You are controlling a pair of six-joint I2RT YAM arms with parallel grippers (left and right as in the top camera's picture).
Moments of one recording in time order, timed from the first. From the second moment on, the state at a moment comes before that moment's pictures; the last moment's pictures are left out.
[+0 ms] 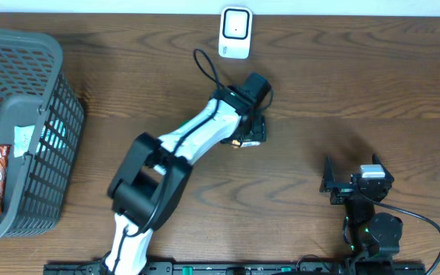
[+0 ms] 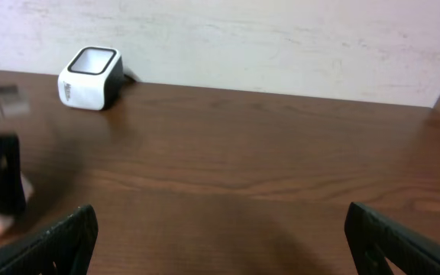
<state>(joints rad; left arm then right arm) -0.66 2.12 1.54 -0.76 0.09 -0.65 0.03 0.05 0.01 -0.07 0.02 -0.06</state>
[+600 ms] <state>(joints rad) -0.64 1.85 1.75 -0.95 -0.05 -0.35 0.03 0.05 0.01 -0.07 0.02 -0.06</state>
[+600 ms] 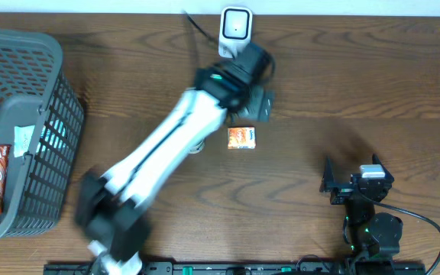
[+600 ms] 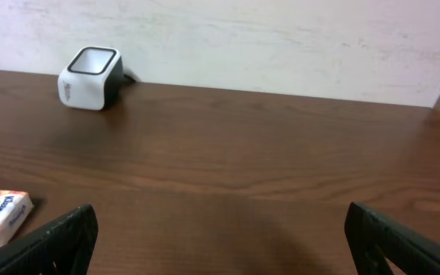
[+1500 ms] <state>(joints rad) 0.55 1.58 1.51 -0.99 -0.12 -0.71 0.03 0.05 0.01 -0.07 0.02 -0.06</state>
